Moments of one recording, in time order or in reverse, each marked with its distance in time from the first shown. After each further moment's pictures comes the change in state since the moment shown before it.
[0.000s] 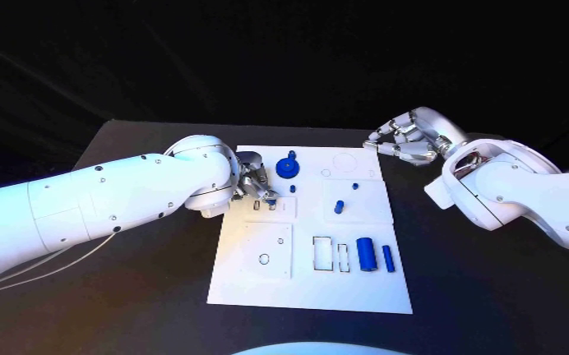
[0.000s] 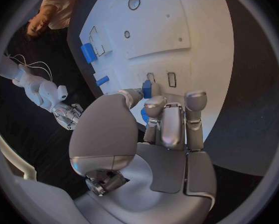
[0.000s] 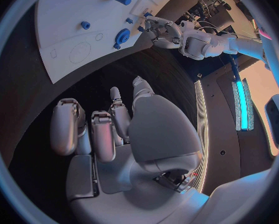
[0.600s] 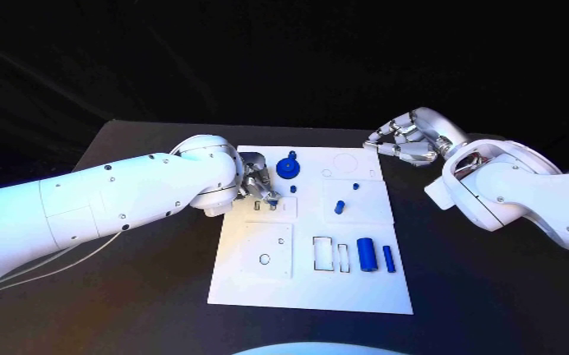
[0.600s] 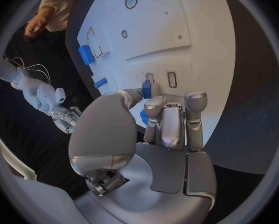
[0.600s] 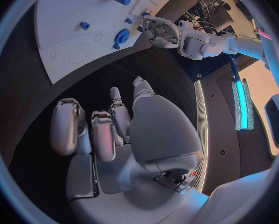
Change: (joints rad) left arm -0.003 0.026 0.000 -0.028 -0.014 0.025 -0.001; left_hand -0.017 -0.006 0.016 -0.010 -0.003 0.000 0.000 0.009 0.002 0.004 -0.003 0.011 0.008 0.000 0.000 0.000 0.000 0.000 0.007 0.000 0.005 0.008; right arm 0.000 0.000 0.000 0.002 0.000 0.001 0.000; right_hand -0.004 -0.004 -0.003 0.003 0.005 0.000 0.000 0.000 0.001 0.000 0.000 0.000 0.000 0.000 0.000 0.000 0.000 0.000 0.000 0.000 0.000 0.000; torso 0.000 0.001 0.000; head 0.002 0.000
